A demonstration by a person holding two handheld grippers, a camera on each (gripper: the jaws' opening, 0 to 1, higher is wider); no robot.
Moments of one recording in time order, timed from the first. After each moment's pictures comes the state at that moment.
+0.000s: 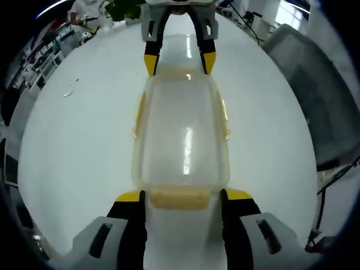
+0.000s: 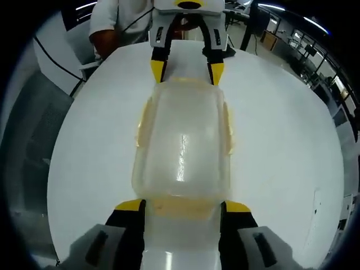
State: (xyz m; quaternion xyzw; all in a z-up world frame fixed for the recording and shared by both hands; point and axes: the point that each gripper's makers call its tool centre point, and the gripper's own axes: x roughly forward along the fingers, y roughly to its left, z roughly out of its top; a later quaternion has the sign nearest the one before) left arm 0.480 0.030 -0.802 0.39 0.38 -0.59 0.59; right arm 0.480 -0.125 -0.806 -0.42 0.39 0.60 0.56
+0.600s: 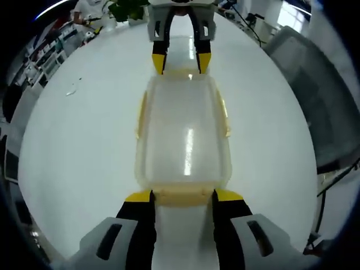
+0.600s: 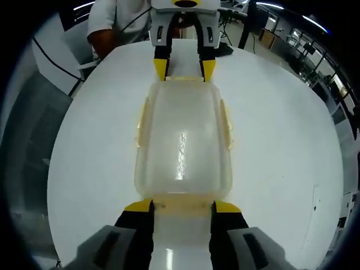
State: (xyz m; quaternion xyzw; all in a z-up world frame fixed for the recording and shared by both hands) left arm 0.485 0.032 -0.799 0.38 0.38 -0.58 0.61; right arm 0.485 -0.130 -0.809 -0.42 0.40 0.60 0.56
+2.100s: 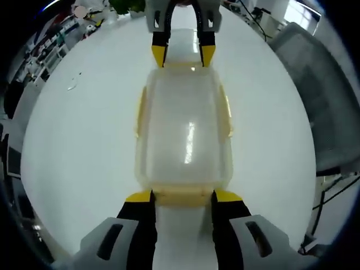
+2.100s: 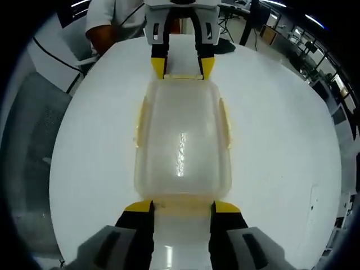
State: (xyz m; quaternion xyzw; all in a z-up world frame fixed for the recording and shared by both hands) left arm 0.474 0.034 -0.799 0.40 0.41 -0.55 0.61; right arm 0.475 -0.129 -0.797 -0.44 0.41 0.58 0.55
